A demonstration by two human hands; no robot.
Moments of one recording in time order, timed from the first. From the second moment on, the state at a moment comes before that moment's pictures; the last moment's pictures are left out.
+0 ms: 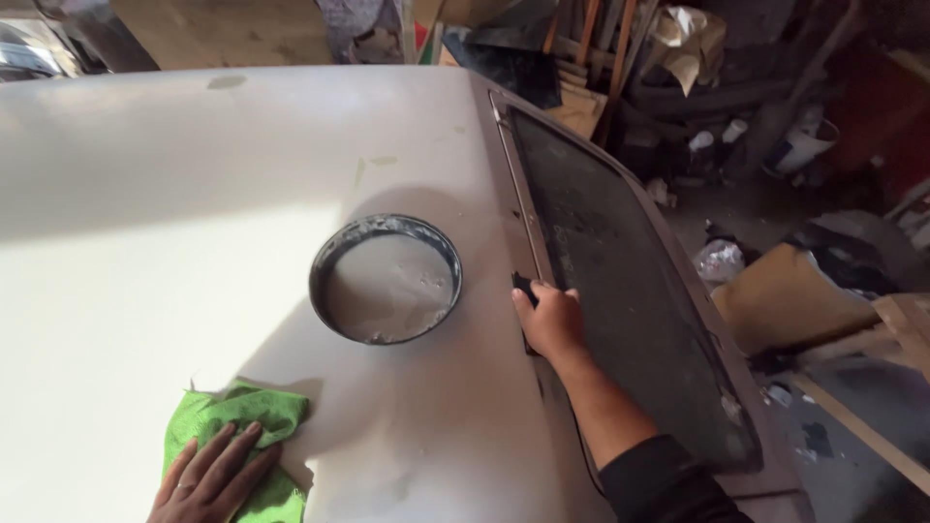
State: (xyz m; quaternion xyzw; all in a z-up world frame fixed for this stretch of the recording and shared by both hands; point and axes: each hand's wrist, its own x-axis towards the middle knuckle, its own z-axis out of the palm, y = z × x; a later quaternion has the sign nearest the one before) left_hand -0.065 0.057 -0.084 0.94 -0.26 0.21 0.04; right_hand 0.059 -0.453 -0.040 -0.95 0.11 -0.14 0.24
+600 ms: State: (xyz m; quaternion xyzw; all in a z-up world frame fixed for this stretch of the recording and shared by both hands) left_hand -0.064 0.058 -0.088 0.94 -0.27 0.22 0.01; right_hand 0.070 -0.458 -0.066 -0.95 0.11 -0.16 0.26
